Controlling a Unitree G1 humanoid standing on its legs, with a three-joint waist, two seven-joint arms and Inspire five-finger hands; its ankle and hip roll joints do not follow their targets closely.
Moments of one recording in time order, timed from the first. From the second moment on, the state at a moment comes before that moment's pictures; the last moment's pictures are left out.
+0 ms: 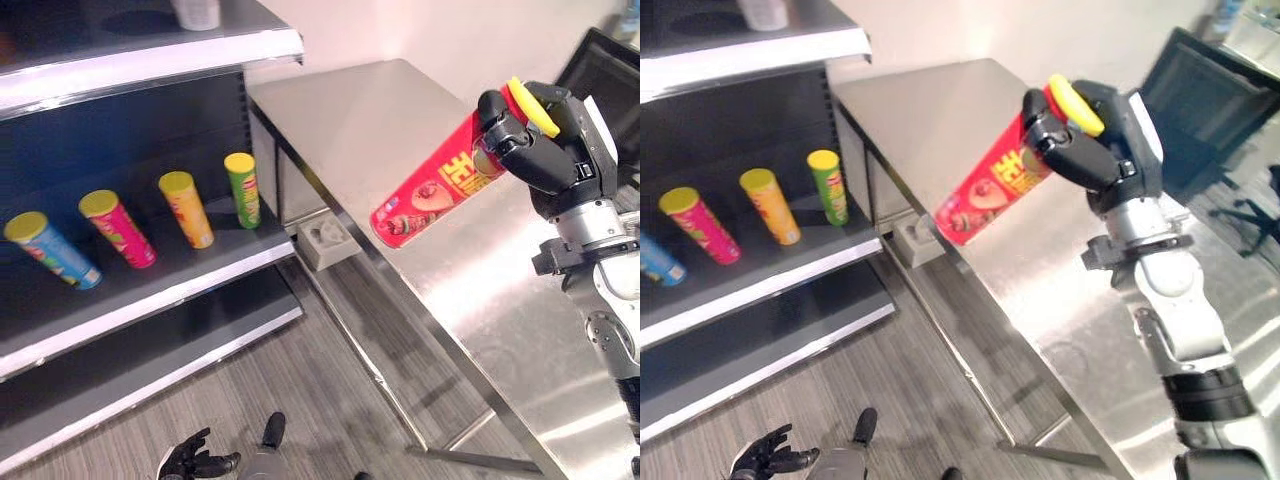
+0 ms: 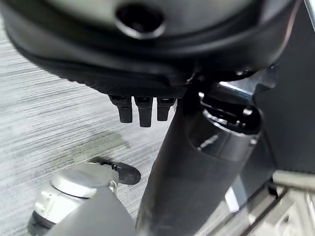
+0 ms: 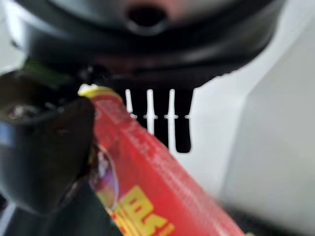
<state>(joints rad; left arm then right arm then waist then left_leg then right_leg) 0.19 0.32 0.00 0.86 -0.27 -0.06 -0.01 -0.42 -0.91 0.03 -0.15 0.69 -0.16 -0.02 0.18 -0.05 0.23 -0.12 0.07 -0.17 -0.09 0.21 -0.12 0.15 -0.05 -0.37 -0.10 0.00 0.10</state>
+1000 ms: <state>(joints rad) 0.13 0.34 -0.03 0.85 -0.18 -0.06 -0.01 -0.27 -0.77 0.11 -0.31 0.27 -0.13 0.02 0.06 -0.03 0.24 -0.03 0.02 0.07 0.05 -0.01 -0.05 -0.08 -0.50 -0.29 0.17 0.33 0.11</state>
